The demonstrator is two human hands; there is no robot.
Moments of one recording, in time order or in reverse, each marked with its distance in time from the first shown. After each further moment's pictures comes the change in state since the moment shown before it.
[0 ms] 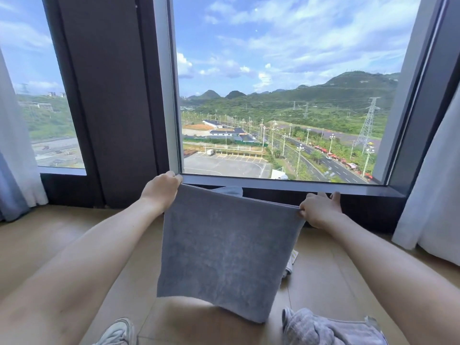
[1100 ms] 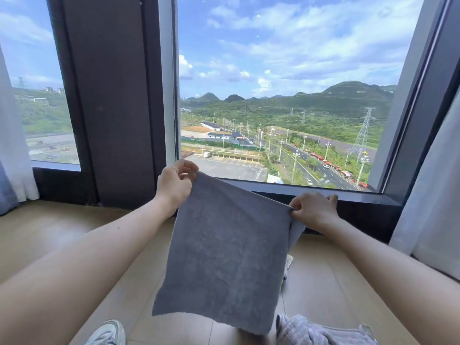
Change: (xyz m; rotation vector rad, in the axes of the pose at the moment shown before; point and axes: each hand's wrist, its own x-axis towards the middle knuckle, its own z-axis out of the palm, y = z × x) left_hand -0.017 0.043 -0.018 -1.137 0.232 -0.241; right_hand -0.016 -0.014 -0.014 0.350 0.213 0.002
